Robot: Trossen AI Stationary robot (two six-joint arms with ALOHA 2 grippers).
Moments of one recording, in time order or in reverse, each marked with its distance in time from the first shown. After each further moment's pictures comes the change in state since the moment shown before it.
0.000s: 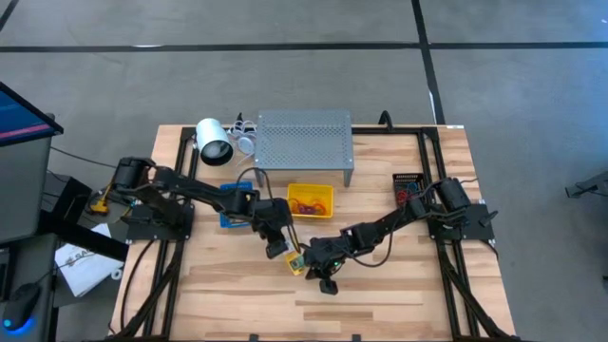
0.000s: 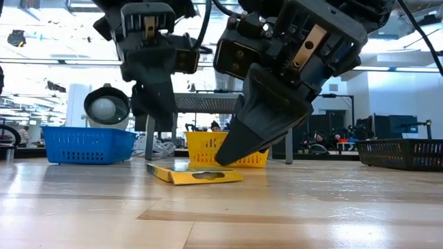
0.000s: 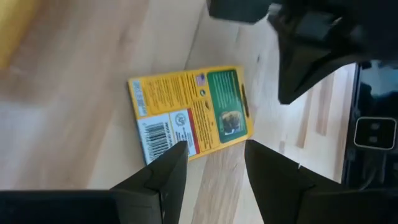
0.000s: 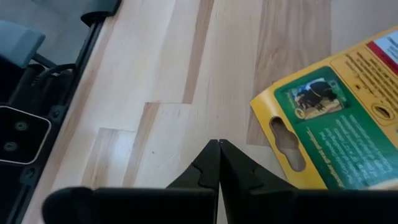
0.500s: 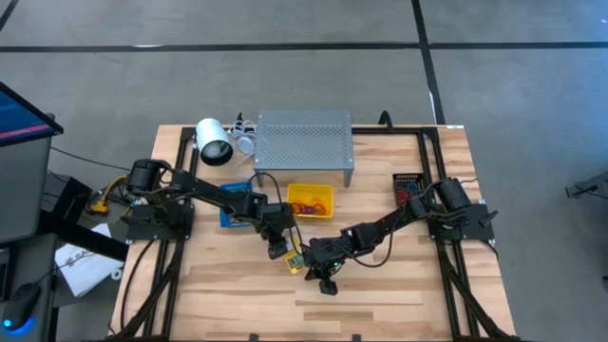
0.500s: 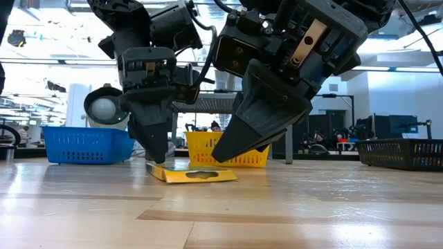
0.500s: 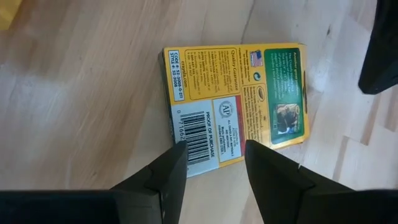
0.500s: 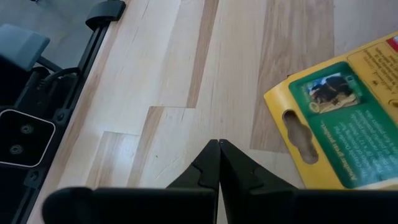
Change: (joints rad) left arm 0.011 0.120 0.001 -0.017 -0.026 0.033; right arm 0.003 0.000 0.000 0.014 -0.003 0.004
